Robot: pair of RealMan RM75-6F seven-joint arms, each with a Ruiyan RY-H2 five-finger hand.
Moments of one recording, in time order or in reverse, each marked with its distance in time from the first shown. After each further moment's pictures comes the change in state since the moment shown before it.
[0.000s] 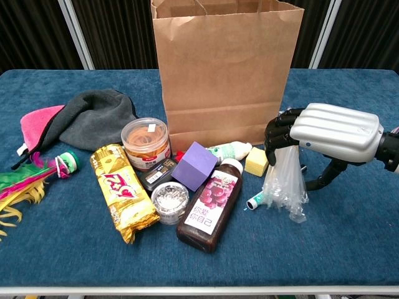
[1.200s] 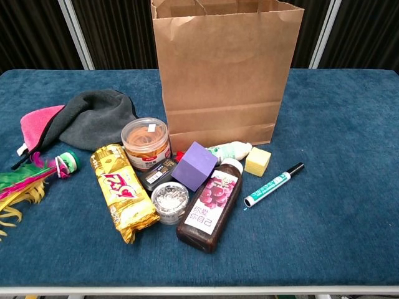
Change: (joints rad) left arm -0.012 0.043 -0.003 -0.148 0.025 0.035 -0.001; right arm -0.077 0.666 0.234 -1.031 0.092 0.284 -0.368
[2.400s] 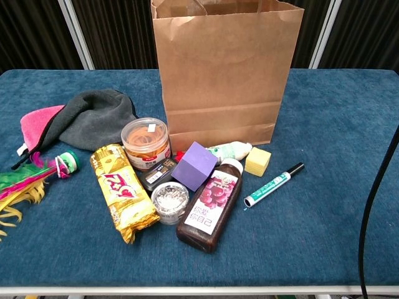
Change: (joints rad) left arm 0.011 -0.007 -0.004 0.051 -0.021 -0.015 -0.047; right arm 0.240 -0.553 0.447 0.041 0.898 -0.186 0.389
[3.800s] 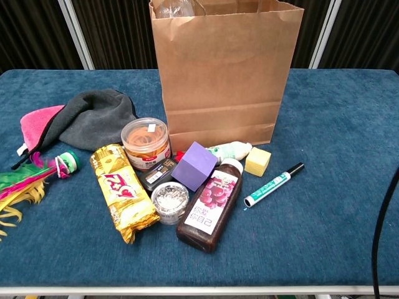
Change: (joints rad) left arm -0.010 -0.005 -0.001 -0.020 0.007 -0.006 0.025; right arm -0.058 0.165 -0.123 -0.106 -0.675 -0.053 -0.208
